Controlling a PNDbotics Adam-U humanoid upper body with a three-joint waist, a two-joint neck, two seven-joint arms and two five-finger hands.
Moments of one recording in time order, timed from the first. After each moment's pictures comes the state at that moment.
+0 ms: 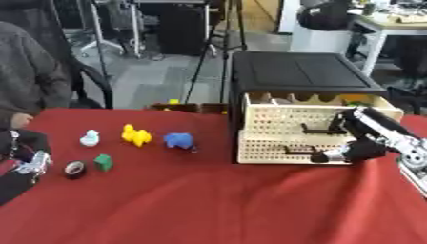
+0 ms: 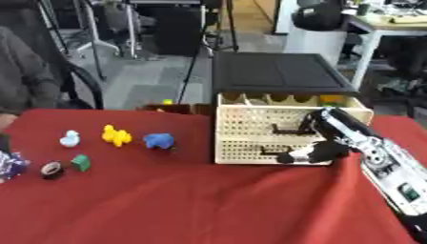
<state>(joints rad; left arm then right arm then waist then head) -0.34 0.43 -0.03 -1.66 -0.29 0.05 -0.06 -0.46 -0.71 0.16 -1.45 0.33 0.06 0.20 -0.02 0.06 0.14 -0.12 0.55</state>
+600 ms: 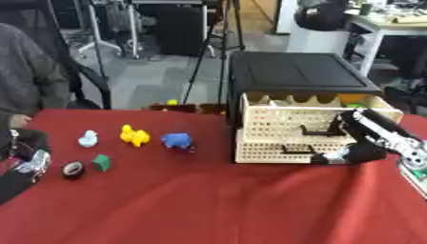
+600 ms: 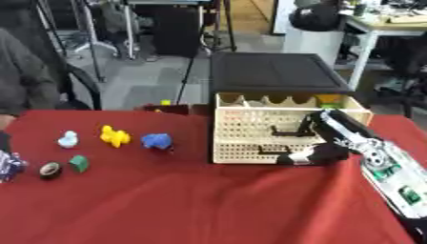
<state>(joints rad) -0.34 0.43 -0.03 -1.66 -0.29 0.05 -0.06 -0.44 -0.71 0.16 -1.47 0.33 0.06 0.20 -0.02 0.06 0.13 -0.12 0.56</state>
